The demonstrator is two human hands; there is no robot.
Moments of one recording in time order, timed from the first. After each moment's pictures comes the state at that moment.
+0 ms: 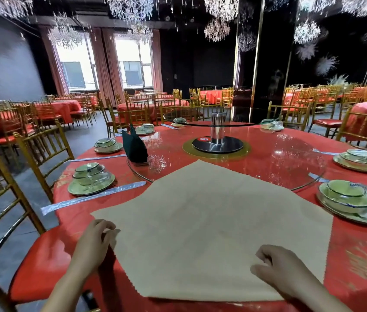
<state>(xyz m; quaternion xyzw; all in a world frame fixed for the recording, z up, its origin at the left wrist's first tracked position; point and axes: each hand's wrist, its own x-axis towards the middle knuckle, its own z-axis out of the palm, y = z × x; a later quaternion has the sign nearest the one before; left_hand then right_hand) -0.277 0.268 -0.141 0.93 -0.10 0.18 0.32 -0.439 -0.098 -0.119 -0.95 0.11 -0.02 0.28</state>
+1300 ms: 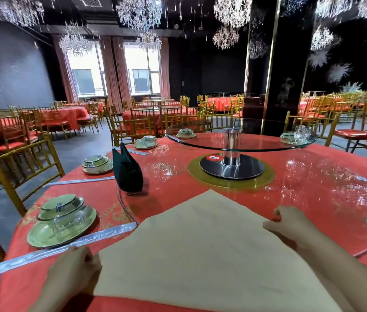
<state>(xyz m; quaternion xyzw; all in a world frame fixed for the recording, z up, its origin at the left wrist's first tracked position) -0.122 0.259 -0.142 0.97 0.04 0.11 0.21 -0.161 -0.220 -0.093 -0.96 0.23 -0.04 0.17</state>
